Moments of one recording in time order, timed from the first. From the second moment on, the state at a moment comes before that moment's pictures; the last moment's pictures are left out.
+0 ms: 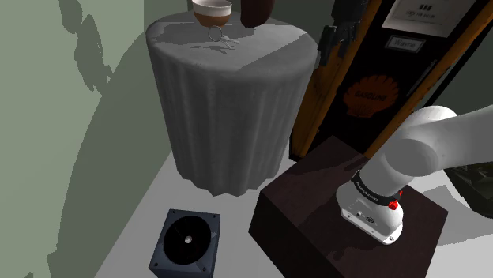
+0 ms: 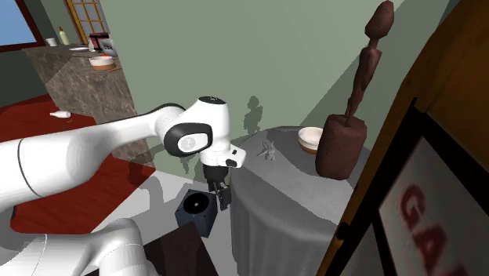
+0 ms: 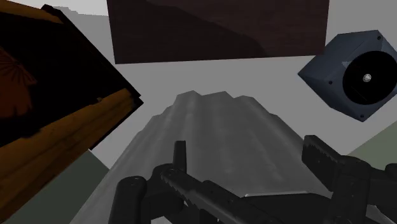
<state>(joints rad) 0.00 -0.76 0.01 -2.40 -0.05 1.57 0.03</state>
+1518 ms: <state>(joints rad) 0.07 0.06 0.16 -1.62 -0.14 1.62 0.12</state>
